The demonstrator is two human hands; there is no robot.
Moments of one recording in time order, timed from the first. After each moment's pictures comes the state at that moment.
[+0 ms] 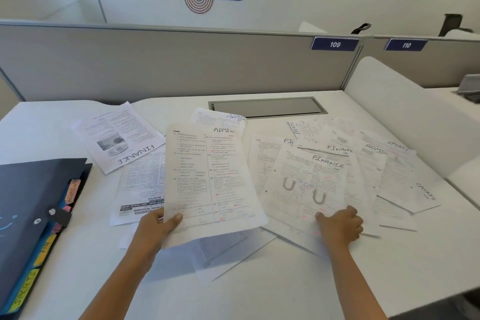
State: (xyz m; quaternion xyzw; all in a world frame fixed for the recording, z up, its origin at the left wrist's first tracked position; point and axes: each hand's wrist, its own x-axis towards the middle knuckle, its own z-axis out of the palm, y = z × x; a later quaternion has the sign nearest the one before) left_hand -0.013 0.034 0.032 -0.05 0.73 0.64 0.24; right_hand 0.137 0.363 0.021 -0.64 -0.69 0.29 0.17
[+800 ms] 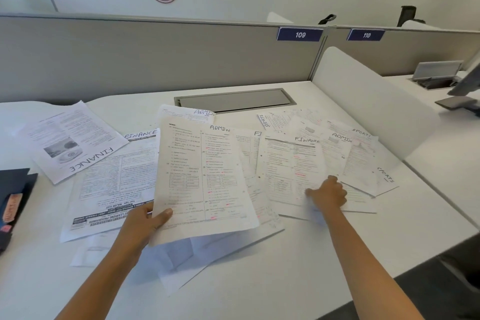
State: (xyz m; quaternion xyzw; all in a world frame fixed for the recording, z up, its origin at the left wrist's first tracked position) left_hand -0.011 0.085 0.044 0.02 0.77 0.59 0.26; right_hand 0.137 0.449 0.034 -0.62 -0.75 0.23 0.05
